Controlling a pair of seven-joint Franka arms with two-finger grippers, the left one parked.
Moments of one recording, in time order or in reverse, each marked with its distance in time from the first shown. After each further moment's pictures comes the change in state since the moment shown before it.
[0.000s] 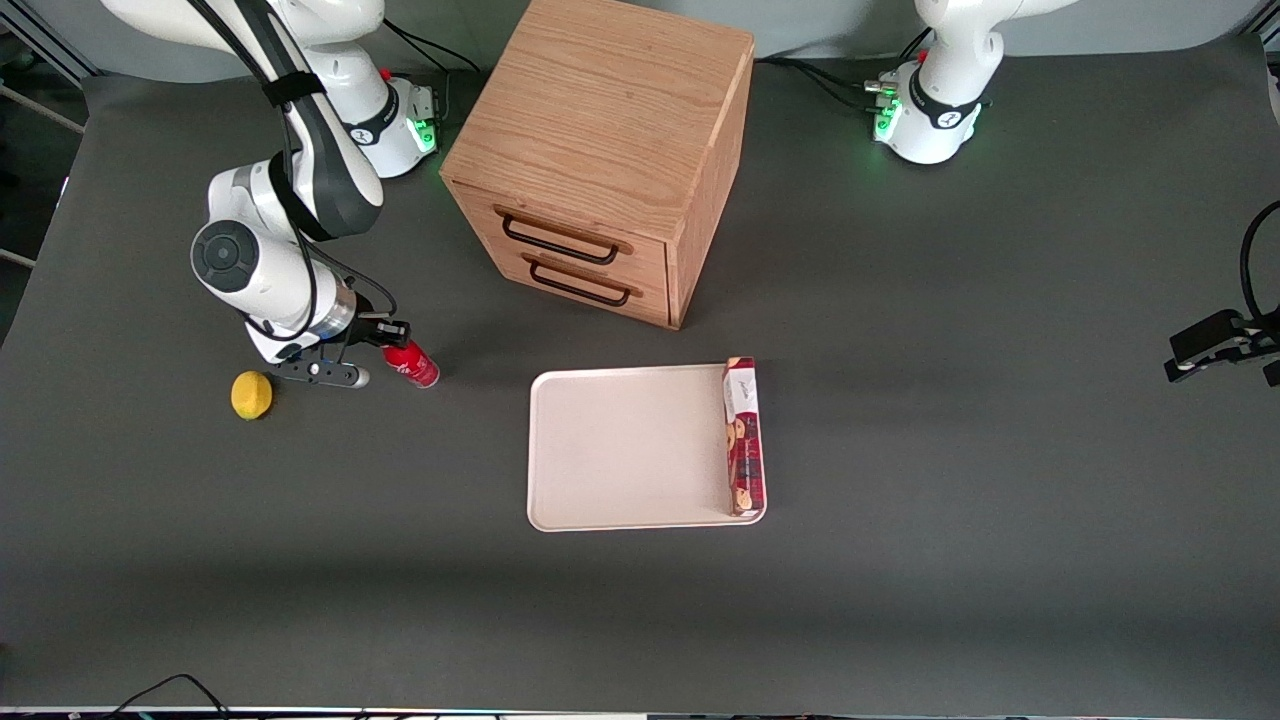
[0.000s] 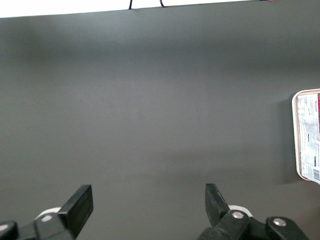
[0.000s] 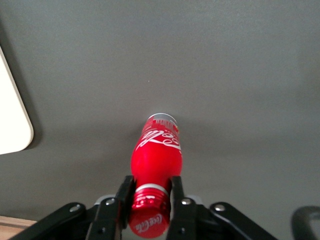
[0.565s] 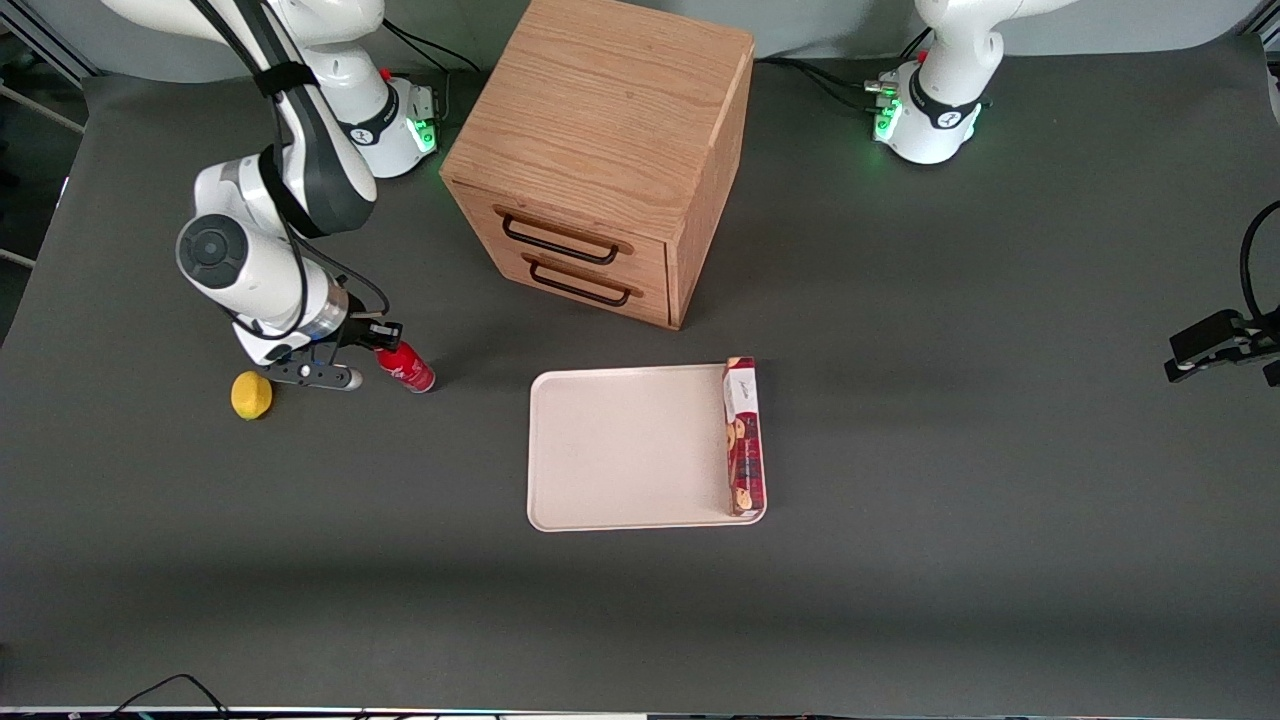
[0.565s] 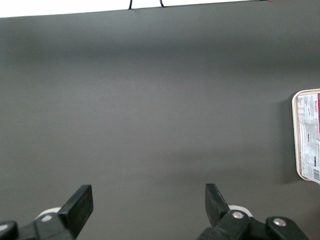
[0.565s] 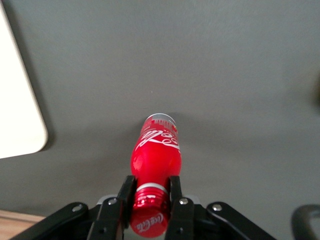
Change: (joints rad) arm -0.002 -0.015 -0.003 0.123 -0.016 -0.128 -0.005
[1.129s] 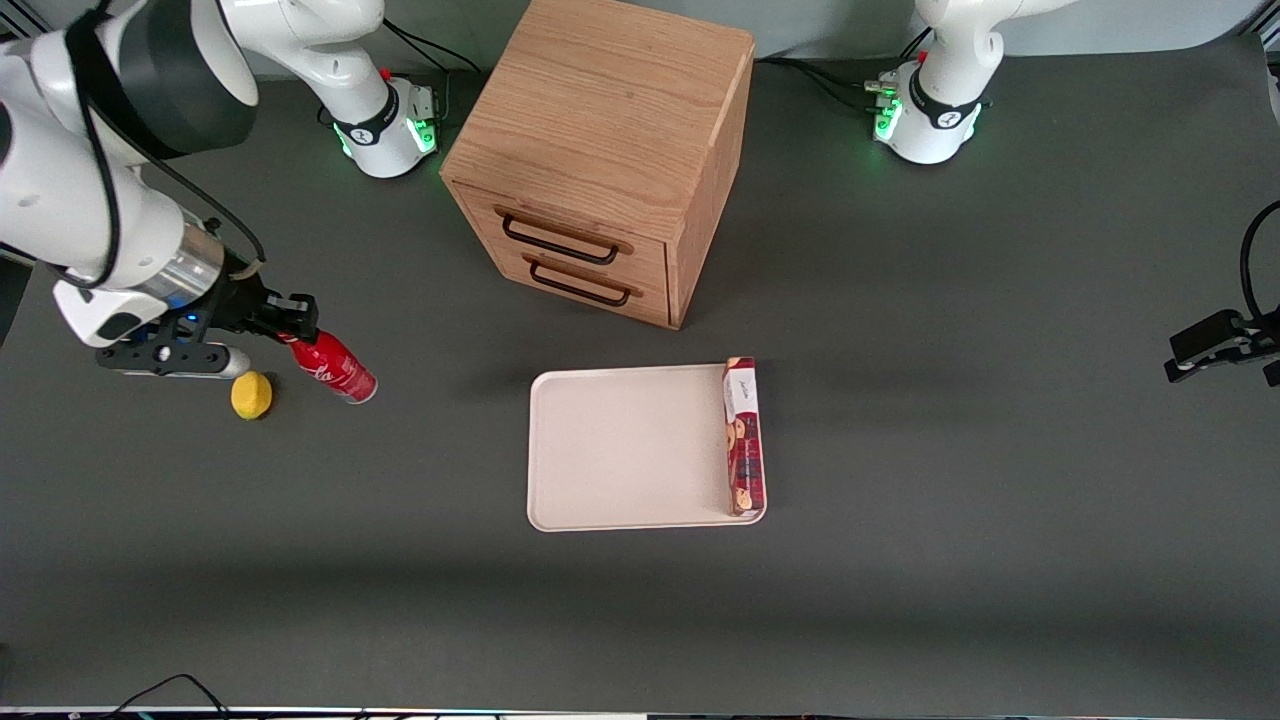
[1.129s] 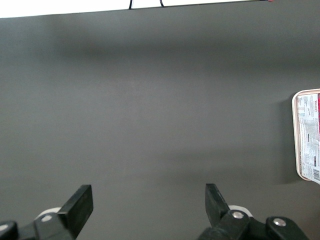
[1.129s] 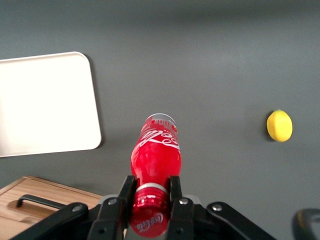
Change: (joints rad) arm 0.000 0.055 -0.001 0.565 -0.006 -0.434 -0.074
